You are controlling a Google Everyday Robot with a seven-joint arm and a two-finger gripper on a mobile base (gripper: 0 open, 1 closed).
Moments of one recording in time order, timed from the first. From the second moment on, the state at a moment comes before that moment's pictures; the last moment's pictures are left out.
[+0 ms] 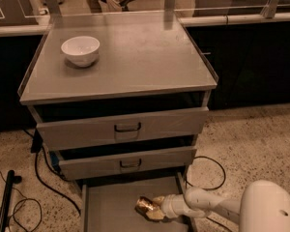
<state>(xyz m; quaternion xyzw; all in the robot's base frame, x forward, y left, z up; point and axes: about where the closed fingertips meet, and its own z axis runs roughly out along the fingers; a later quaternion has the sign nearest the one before) 0.498 -0.048 0.174 -0.47 0.79 0.30 0.27</state>
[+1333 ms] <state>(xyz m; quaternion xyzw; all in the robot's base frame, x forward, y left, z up) 0.506 -0.041 0.152 -0.47 0.79 0.29 0.27</state>
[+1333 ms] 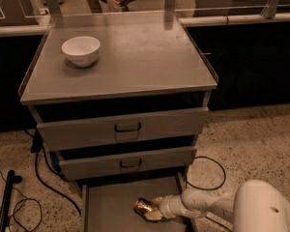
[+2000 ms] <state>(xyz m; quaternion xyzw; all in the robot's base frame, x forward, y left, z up) 0.506 -0.041 0.152 -0.47 0.79 0.29 0.27</state>
